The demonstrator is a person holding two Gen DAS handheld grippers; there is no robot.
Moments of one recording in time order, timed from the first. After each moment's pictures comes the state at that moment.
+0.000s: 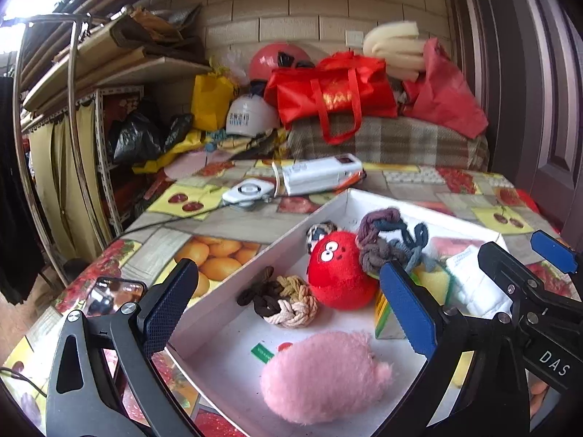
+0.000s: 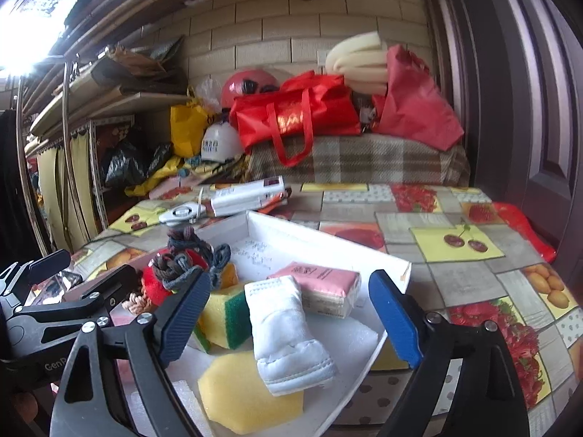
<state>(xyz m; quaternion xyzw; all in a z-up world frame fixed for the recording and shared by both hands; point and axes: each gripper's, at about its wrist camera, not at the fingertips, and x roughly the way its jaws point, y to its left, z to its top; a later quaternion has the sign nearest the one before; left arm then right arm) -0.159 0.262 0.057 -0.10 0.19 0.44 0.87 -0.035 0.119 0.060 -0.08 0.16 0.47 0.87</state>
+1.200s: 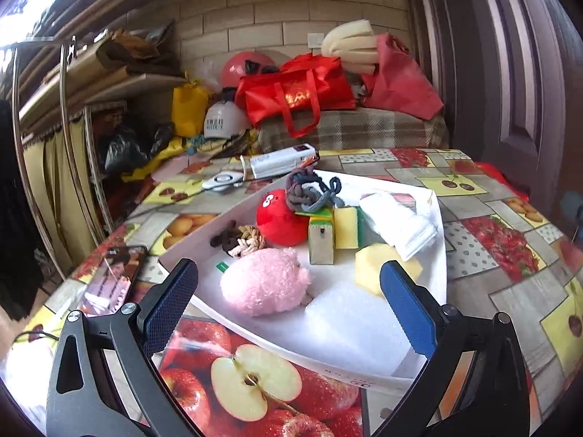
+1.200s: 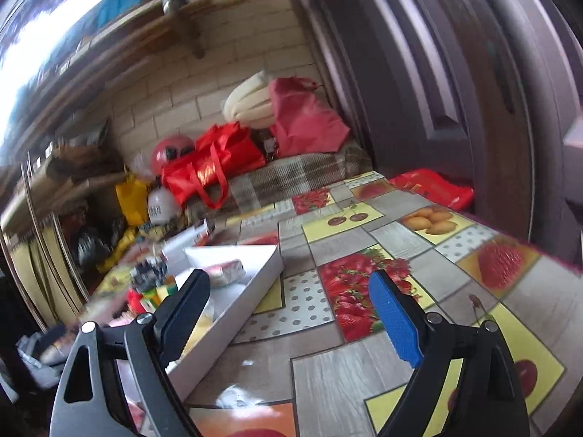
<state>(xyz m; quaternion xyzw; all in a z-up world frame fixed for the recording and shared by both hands) -0.181 0.159 0.059 -0.07 0.21 0.40 0.89 -0.039 -0.056 0.068 0.09 0.17 0.36 0.91</state>
